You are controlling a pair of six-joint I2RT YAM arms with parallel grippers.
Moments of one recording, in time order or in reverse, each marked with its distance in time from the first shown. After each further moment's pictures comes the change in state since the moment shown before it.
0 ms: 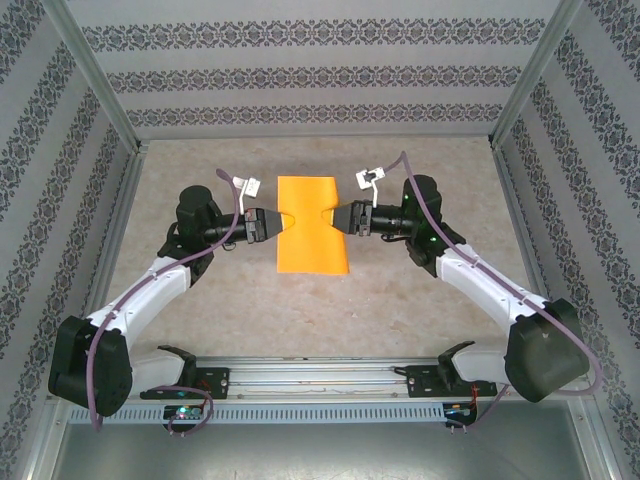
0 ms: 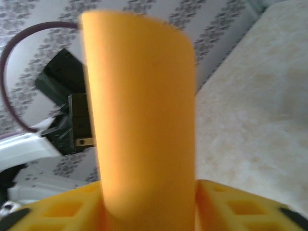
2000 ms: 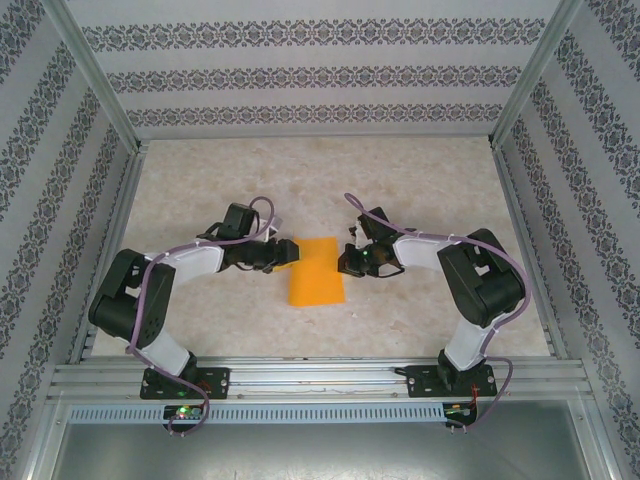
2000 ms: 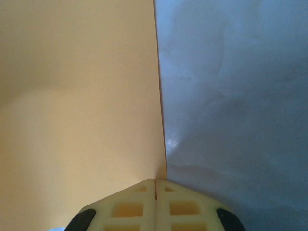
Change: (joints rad) left arm -0.077 0.401 0.047 -0.399 -0.257 0.149; right arm 0.063 0.488 0.018 -0.480 0.410 -0.067
